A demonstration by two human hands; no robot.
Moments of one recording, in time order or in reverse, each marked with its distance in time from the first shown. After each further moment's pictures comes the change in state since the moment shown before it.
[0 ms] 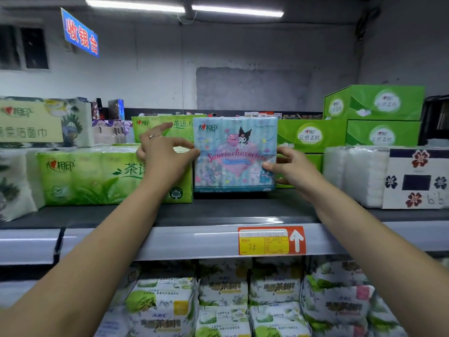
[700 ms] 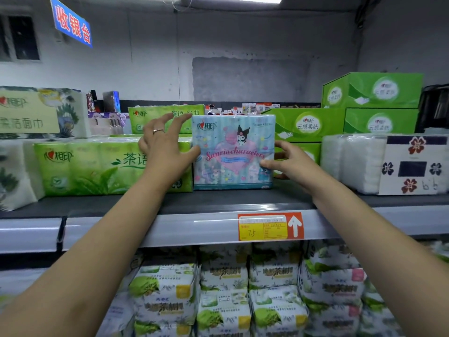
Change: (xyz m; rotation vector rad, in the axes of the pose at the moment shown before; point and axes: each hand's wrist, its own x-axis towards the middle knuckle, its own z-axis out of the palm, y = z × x) left_hand -0.011 -0.005 0.002 0.149 -0.046 0.164; right_hand -0.010 0.003 -0.003 -0.175 -0.029 -0.001
